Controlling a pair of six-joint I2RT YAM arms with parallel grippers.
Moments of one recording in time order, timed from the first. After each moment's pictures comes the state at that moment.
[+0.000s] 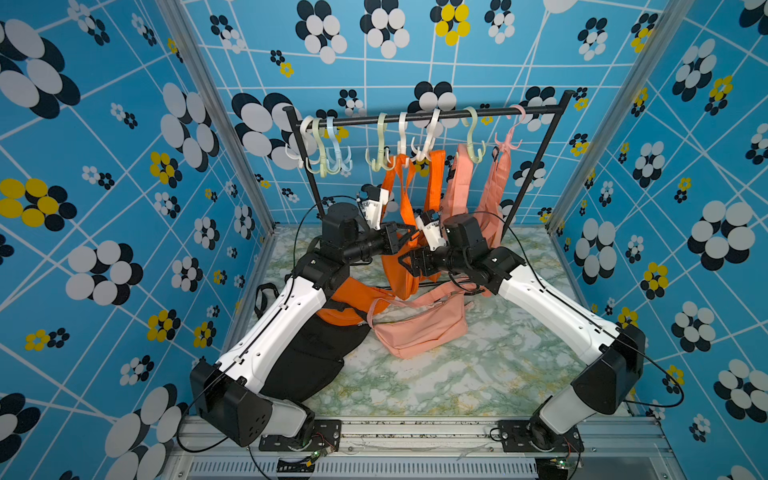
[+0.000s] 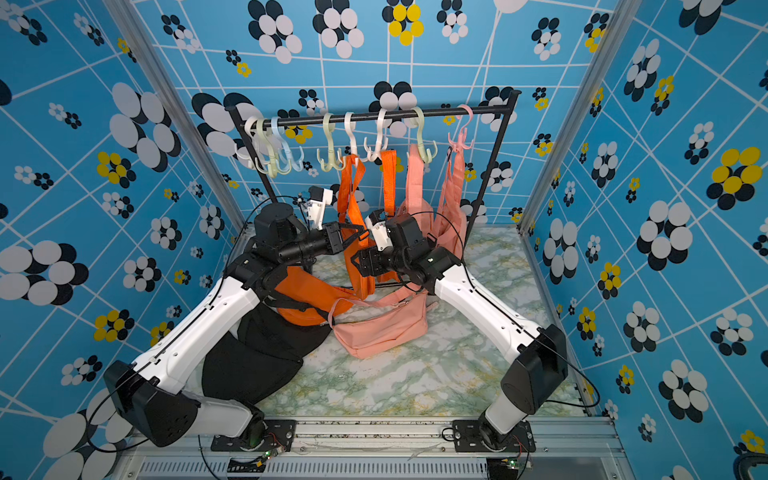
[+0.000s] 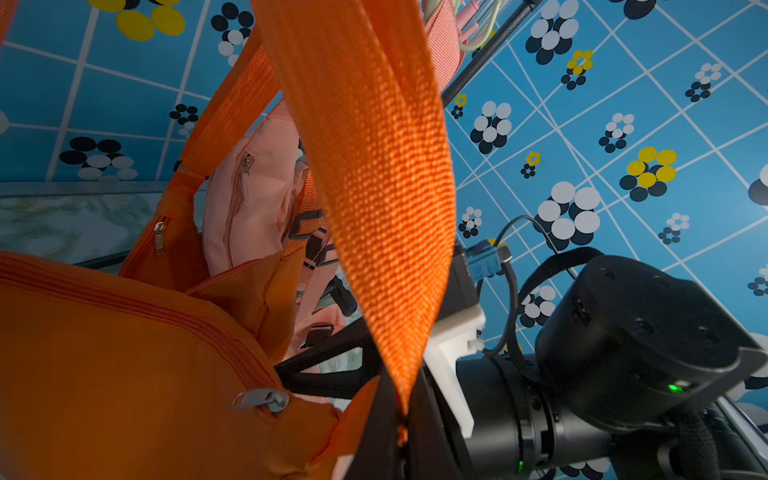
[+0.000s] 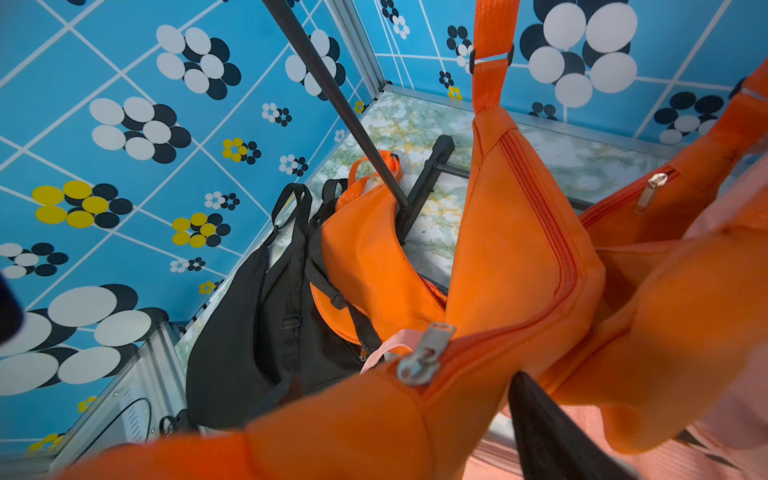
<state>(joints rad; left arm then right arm) -0.48 1.41 1.43 -0.19 0.53 -0.65 0.67 1.63 1.59 -0.50 -0.19 0.25</state>
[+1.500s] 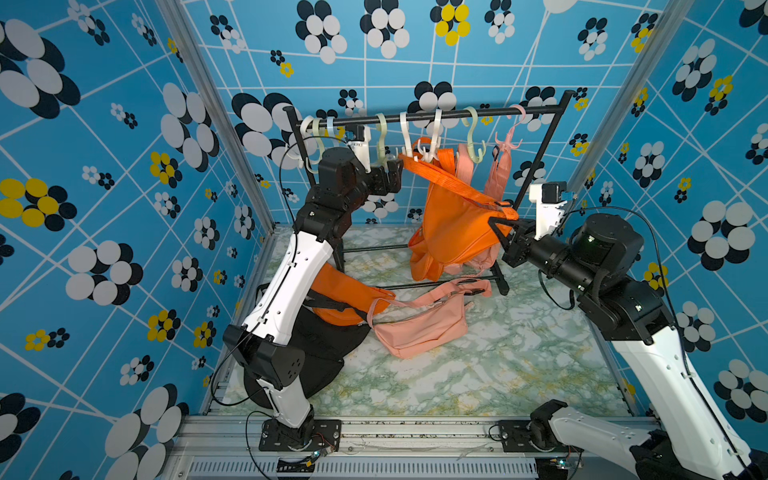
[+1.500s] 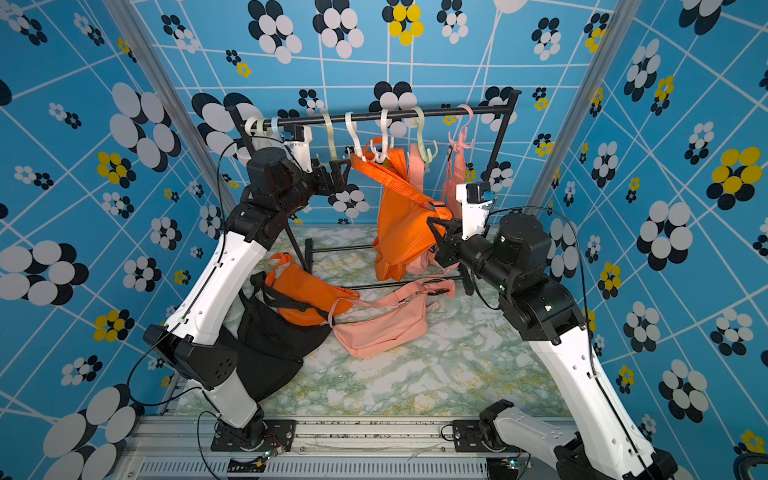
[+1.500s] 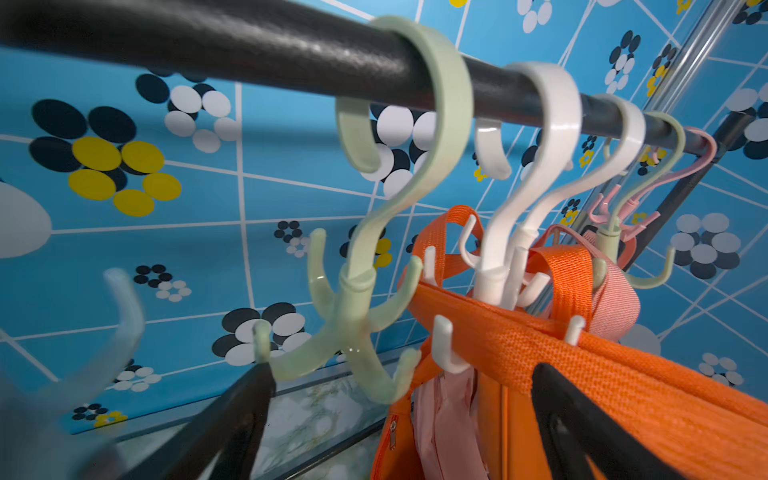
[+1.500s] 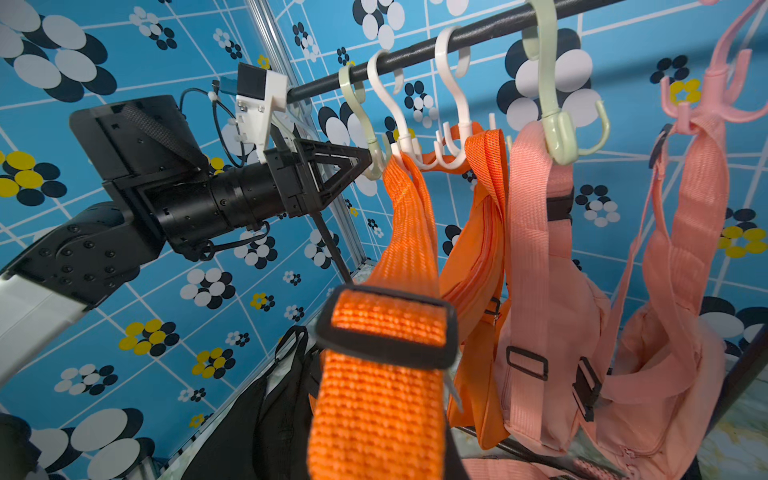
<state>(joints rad) -0.38 1.75 2.09 -0.39 0.02 -0.23 0.47 1.09 1.55 -0.54 -0.14 0.21</state>
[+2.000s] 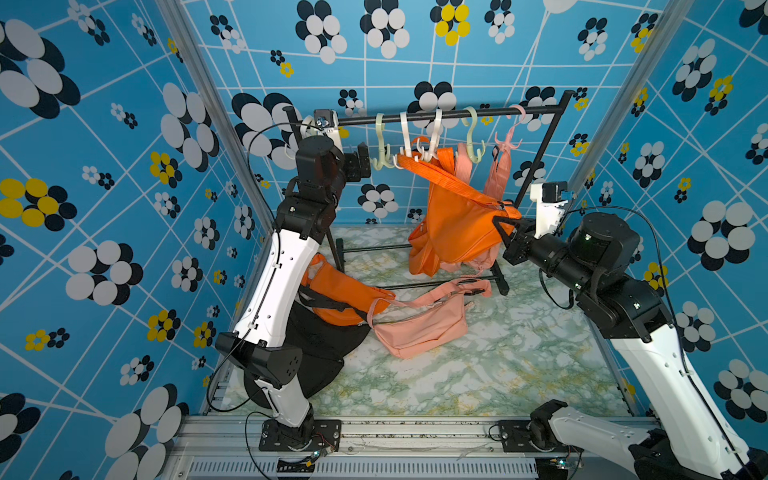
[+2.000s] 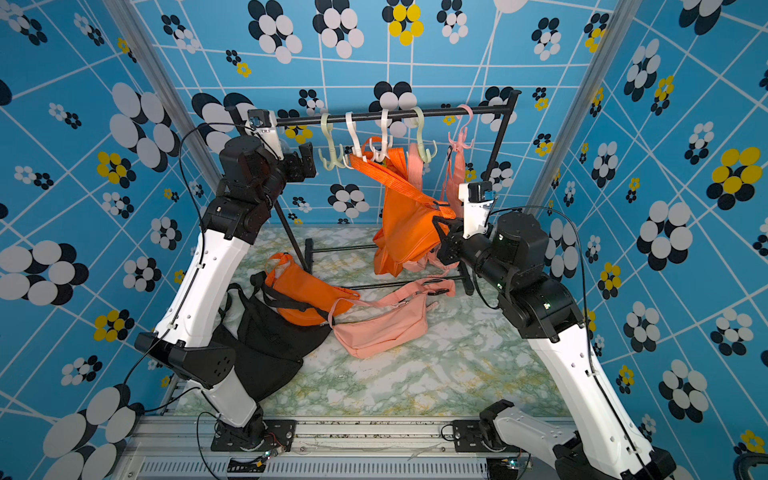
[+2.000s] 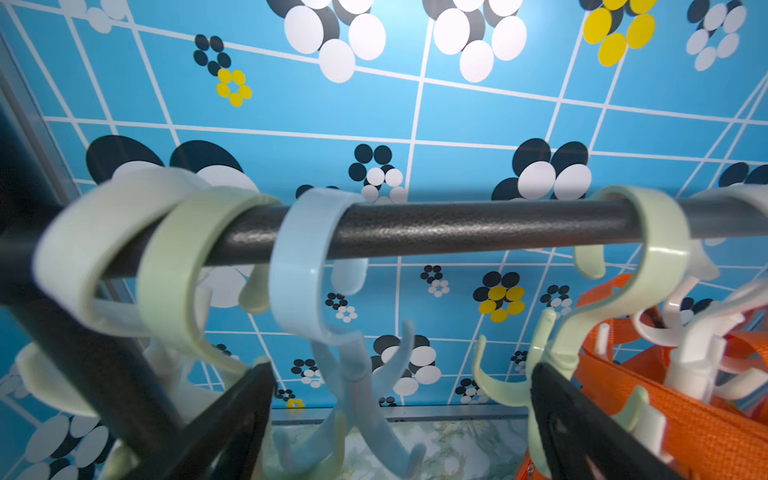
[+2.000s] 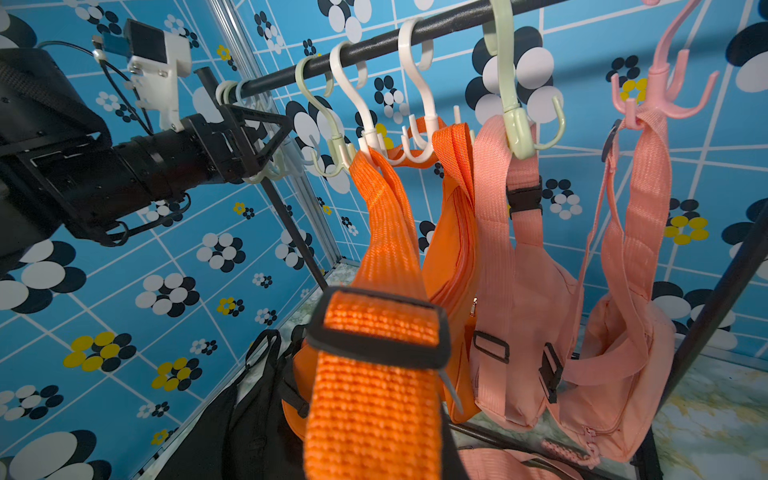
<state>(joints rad) -0.32 1.74 2.20 -0.47 -0.27 -0.08 0.46 1.10 1.56 -0.57 -0.07 0.19</state>
